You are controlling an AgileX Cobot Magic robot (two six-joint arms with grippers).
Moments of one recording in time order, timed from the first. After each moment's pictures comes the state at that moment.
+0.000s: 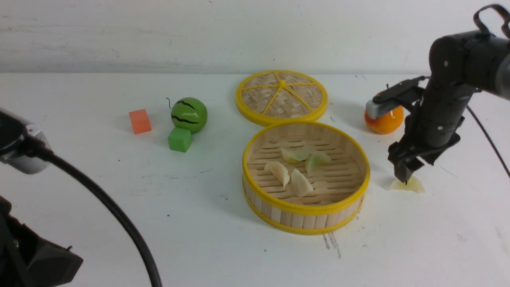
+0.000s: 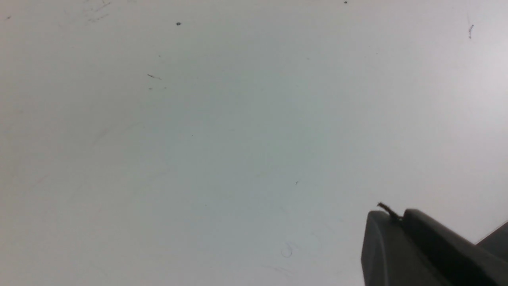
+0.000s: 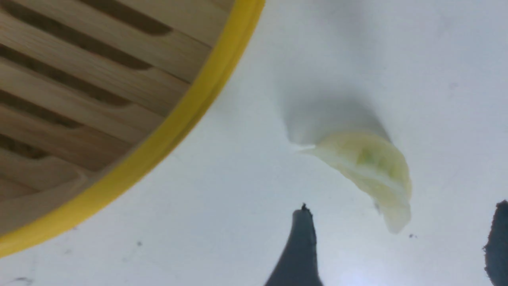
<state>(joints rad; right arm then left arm) 0.13 2.09 -1.70 -0.04 1.06 -0.38 -0.63 0.84 -0.98 0.01 1.16 -0.11</state>
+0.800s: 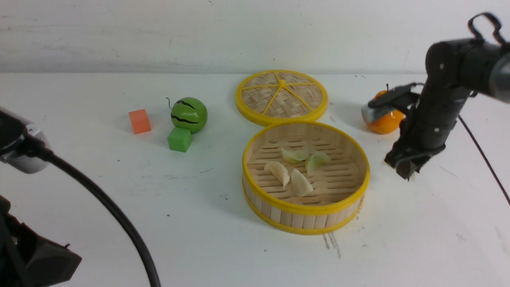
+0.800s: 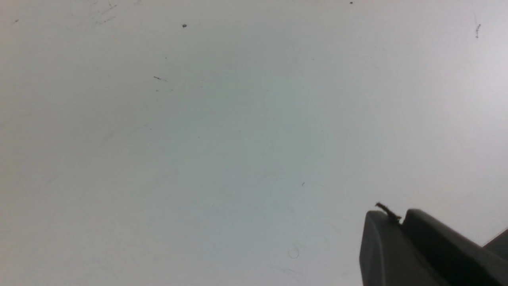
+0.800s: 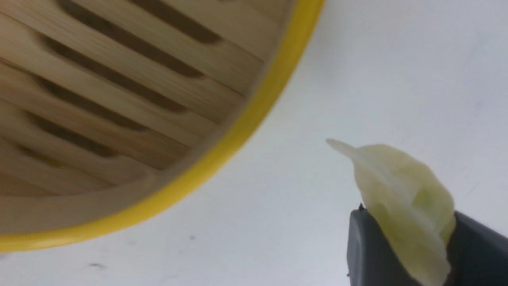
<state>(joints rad) 0.15 2.02 -1.72 0.05 1.10 -0.39 -0.63 0.84 -0.98 0.03 1.16 -0.10</state>
